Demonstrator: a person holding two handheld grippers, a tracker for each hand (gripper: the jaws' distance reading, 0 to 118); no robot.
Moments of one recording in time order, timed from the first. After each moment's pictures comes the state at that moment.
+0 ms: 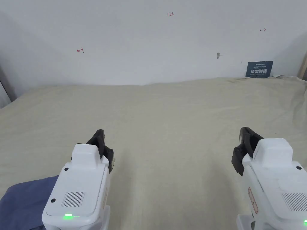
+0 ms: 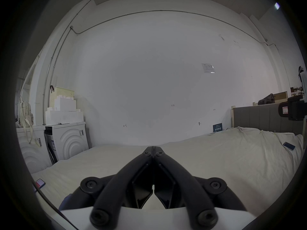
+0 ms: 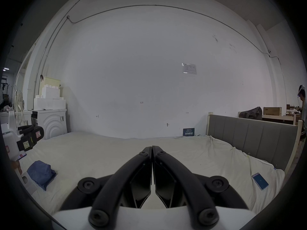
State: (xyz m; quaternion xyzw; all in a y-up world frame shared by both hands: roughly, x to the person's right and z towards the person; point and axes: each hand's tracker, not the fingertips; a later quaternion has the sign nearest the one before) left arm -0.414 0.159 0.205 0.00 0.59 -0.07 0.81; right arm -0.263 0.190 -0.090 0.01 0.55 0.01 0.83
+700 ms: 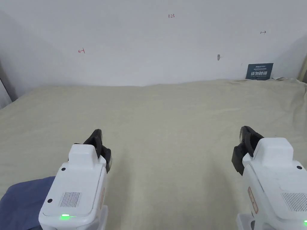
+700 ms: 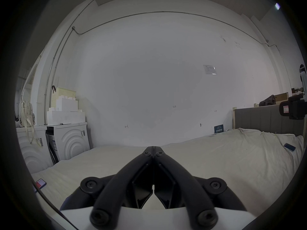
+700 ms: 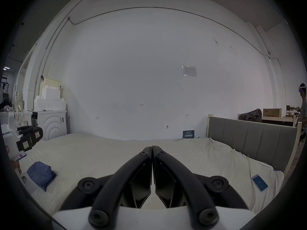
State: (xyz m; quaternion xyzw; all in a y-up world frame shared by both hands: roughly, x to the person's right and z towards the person) left arm -0.412 0.162 0.212 0.00 0.59 -0.07 0.80; right arm -0.260 0.196 -0.087 0.02 0.55 0.01 0.83
